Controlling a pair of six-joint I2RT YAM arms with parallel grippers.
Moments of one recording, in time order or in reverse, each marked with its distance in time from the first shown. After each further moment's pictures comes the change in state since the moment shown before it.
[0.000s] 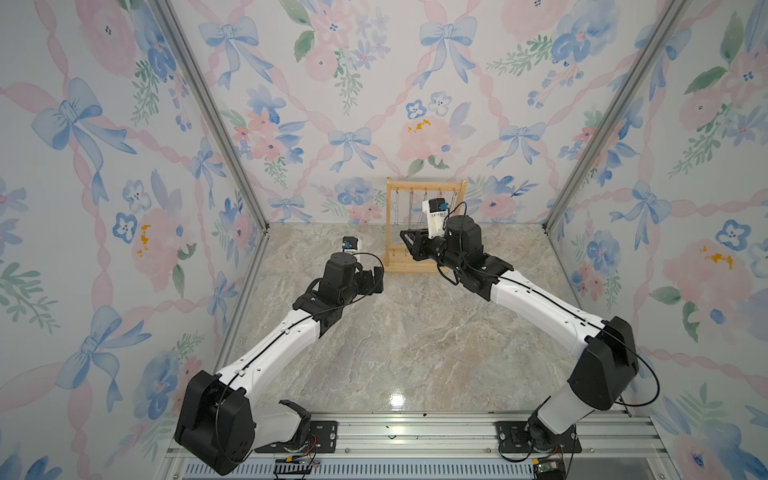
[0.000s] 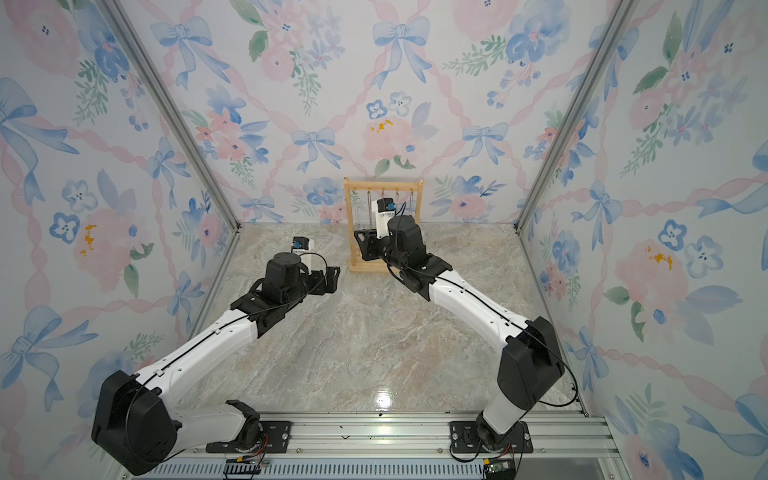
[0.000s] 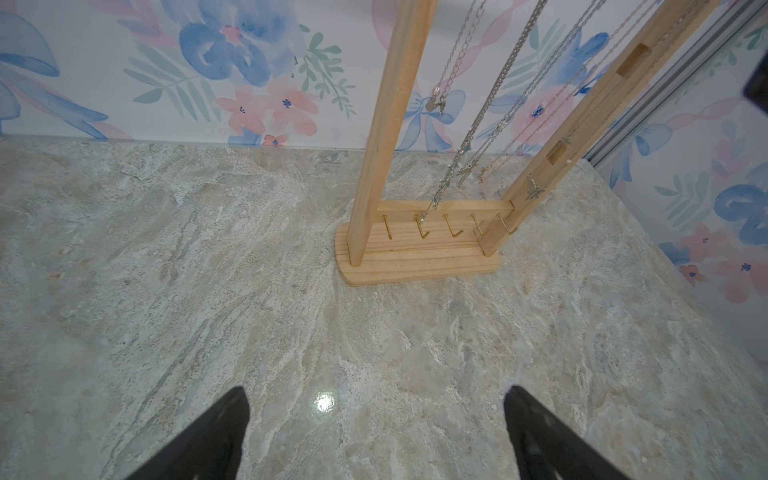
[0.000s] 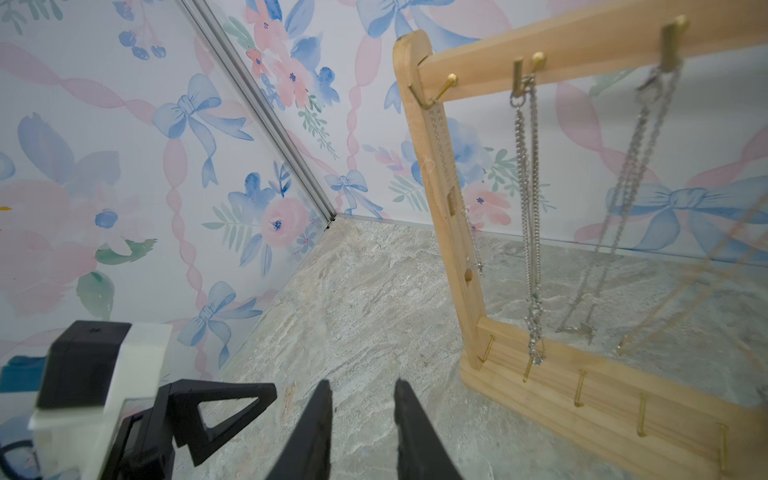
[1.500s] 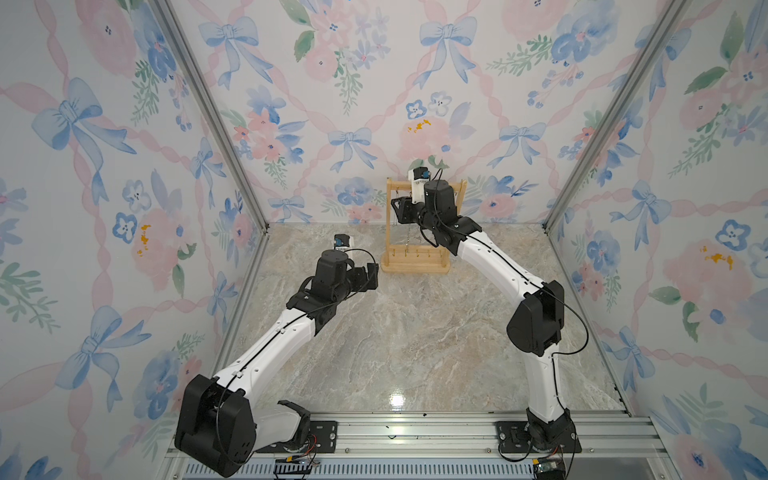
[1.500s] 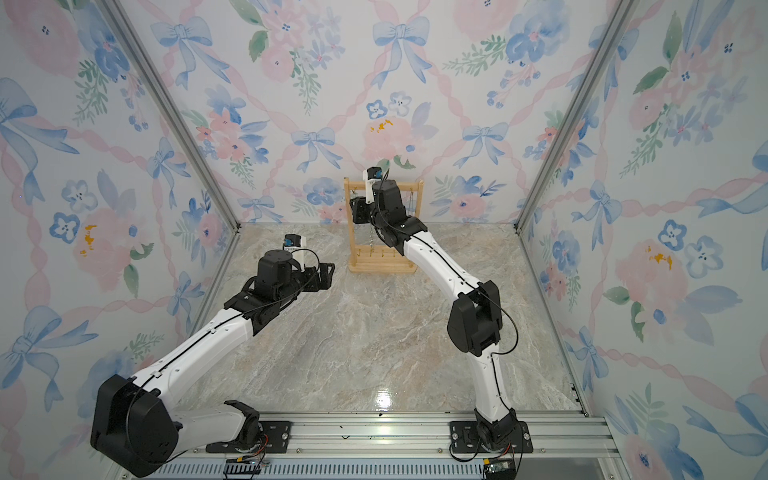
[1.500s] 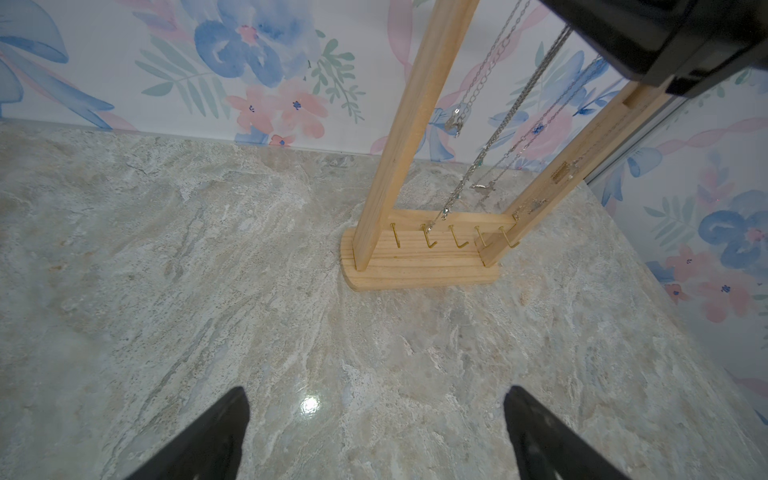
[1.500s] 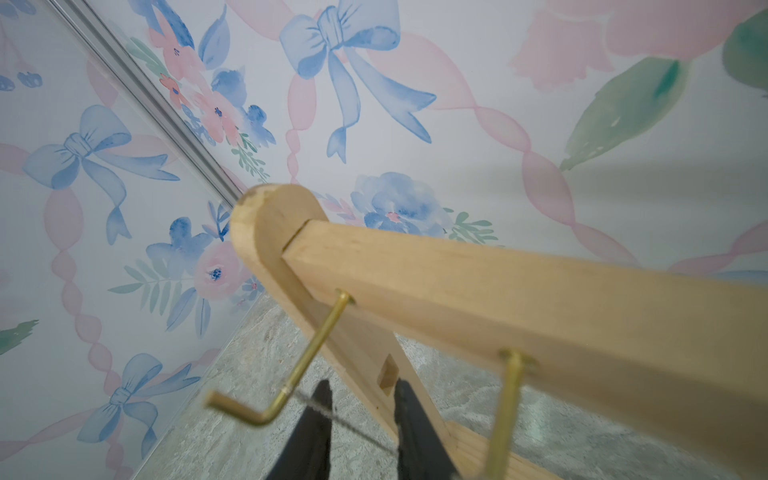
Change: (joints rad) left arm 0.066 -0.011 0.000 0.000 0.066 -0.026; right arm -0.071 0.461 0.648 -0.204 0.034 -0.048
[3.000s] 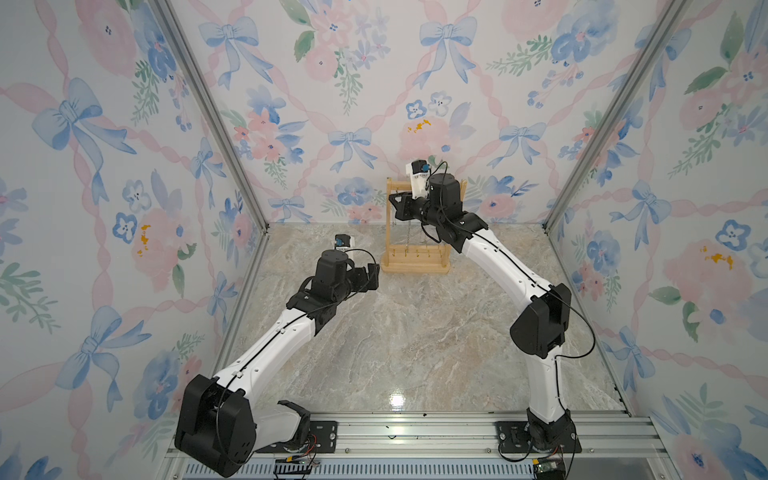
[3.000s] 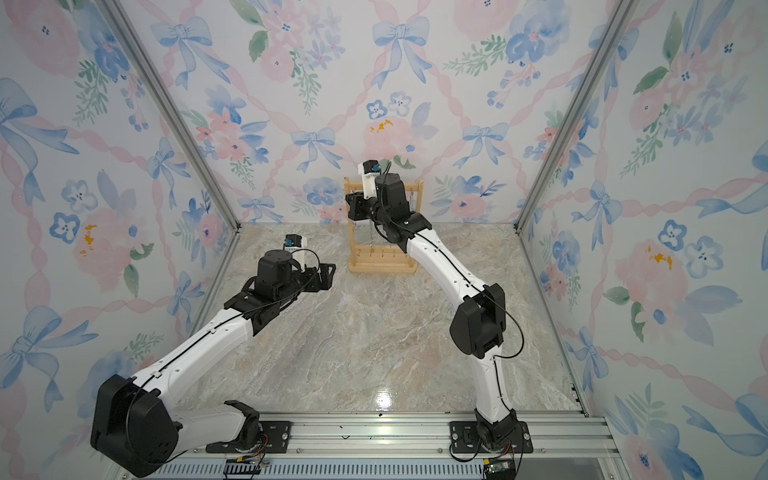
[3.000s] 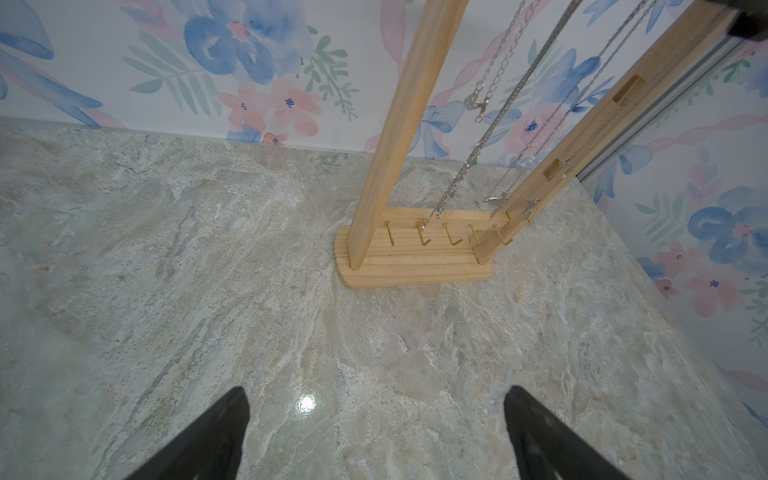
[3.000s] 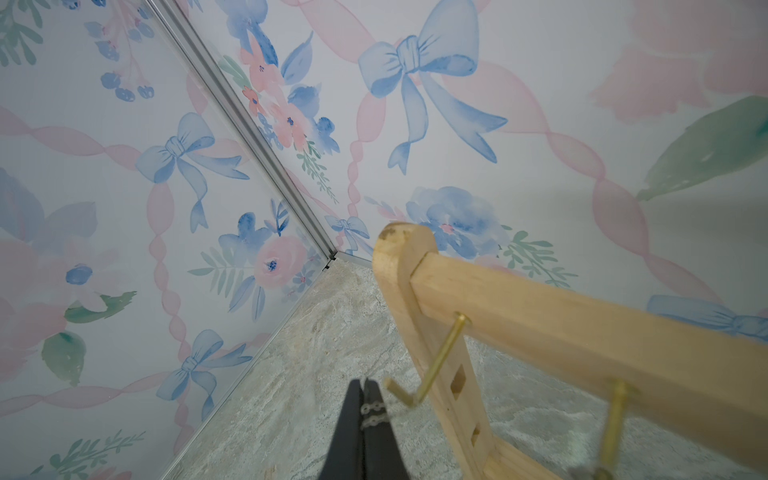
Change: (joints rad) left arm 0.000 0.000 0.000 0.000 0.018 0.000; right arm -0.001 -0.037 0.029 -0.015 -0.148 -0.002
